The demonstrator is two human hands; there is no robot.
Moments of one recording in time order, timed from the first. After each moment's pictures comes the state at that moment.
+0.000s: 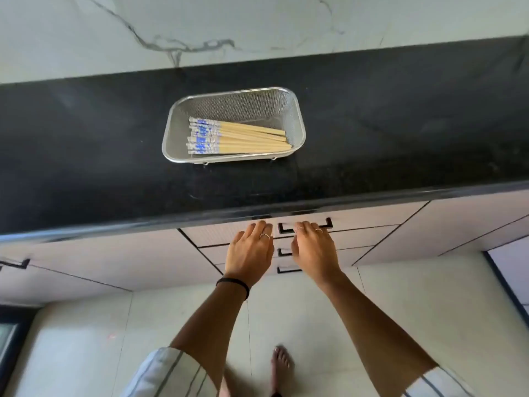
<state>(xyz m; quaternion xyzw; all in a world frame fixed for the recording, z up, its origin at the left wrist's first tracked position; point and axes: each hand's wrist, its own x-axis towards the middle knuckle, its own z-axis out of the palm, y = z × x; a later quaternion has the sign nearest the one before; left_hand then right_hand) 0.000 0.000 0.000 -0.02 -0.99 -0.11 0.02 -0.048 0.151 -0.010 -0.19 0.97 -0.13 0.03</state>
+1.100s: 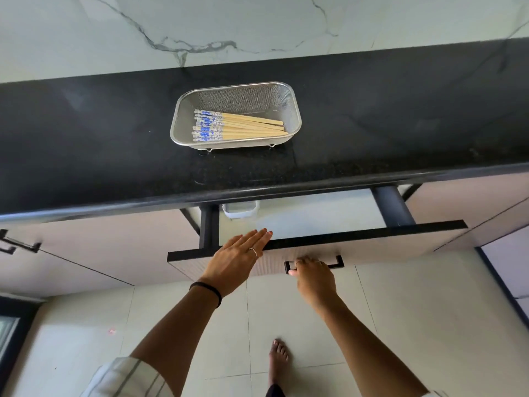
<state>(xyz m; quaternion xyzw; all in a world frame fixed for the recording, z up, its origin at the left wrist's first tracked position) 0.071 -0.025 0.003 -0.17 -0.98 -0.09 0.01 0.037 0.174 -0.052 -0.16 0.97 -0.10 0.16</state>
